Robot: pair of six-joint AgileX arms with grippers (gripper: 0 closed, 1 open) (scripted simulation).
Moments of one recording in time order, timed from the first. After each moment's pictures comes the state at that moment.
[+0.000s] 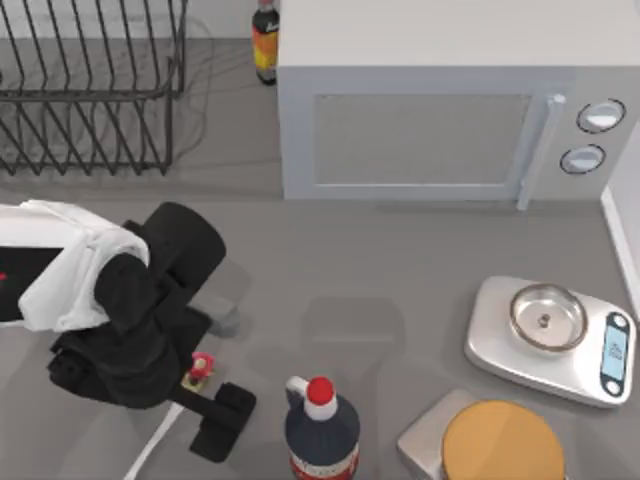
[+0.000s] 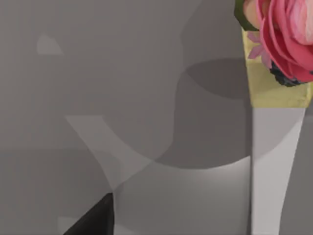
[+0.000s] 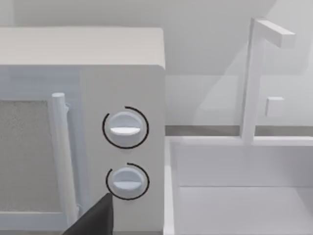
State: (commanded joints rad) left arm -0.55 1.70 0.76 -0.62 0.00 -0.08; right arm 0.00 0.00 0.00 0.00 0.00 0.00
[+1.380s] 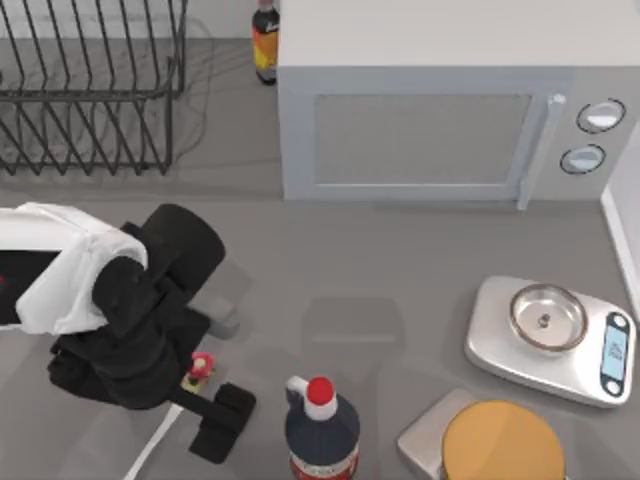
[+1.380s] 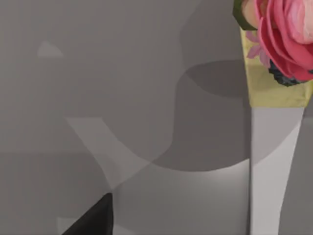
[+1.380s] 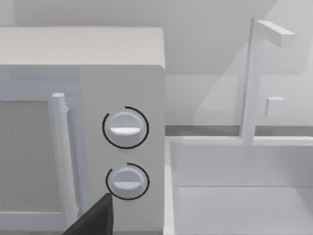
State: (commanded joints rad) left arm -0.55 1.72 0.74 -0.59 0.00 -0.08; right arm 0.00 0.00 0.00 0.00 0.00 0.00
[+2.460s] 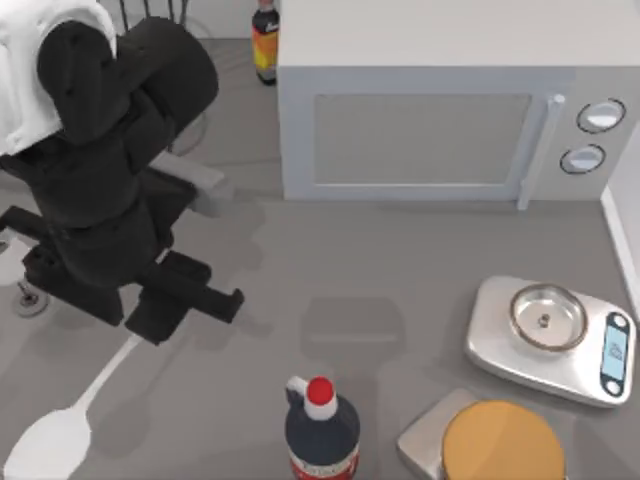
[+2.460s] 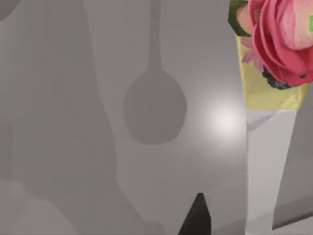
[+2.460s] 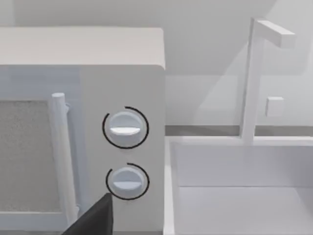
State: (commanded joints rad) left arm -0.56 1.54 1.30 -1.34 0.00 -0.10; right arm 0.00 0.00 0.00 0.00 0.00 0.00
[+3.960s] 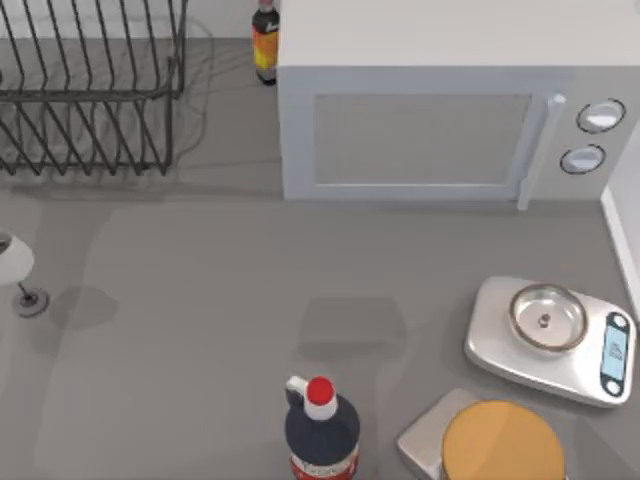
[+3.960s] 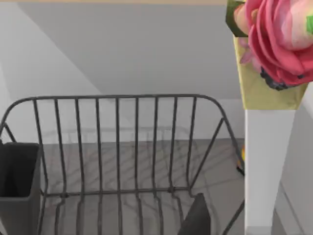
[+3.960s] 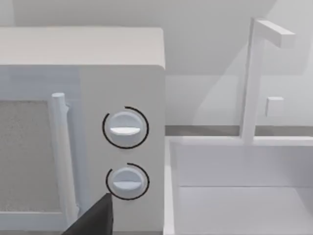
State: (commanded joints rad) left arm 0.01 1.05 1.18 -0.46 0.16 -0.01; right arm 0.00 0.00 0.00 0.00 0.00 0.00
